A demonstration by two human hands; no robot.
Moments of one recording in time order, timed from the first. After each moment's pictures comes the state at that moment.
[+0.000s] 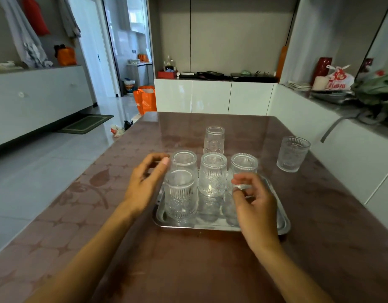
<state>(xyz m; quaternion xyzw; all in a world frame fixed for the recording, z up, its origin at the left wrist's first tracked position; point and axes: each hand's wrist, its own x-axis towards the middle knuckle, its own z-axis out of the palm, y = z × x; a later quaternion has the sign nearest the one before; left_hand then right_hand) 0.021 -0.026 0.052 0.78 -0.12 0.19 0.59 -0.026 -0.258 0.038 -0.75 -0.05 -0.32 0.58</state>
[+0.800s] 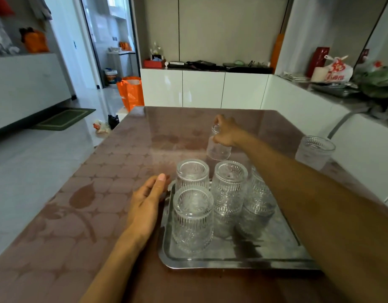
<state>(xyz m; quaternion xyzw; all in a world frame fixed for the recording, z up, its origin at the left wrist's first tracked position) 0.081 -0.014 -0.001 0.69 -0.01 0.08 0.72 0.252 -0.238 0.102 -0.98 -0.02 -0.05 0.19</state>
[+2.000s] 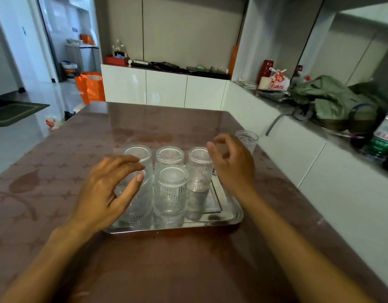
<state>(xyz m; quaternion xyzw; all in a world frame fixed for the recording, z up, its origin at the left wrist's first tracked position) 0.025 -0.042 0.040 0.83 -0.30 0.35 0.31 0.030 -0.319 0.078 -0.87 -0.03 -0.38 0.33</state>
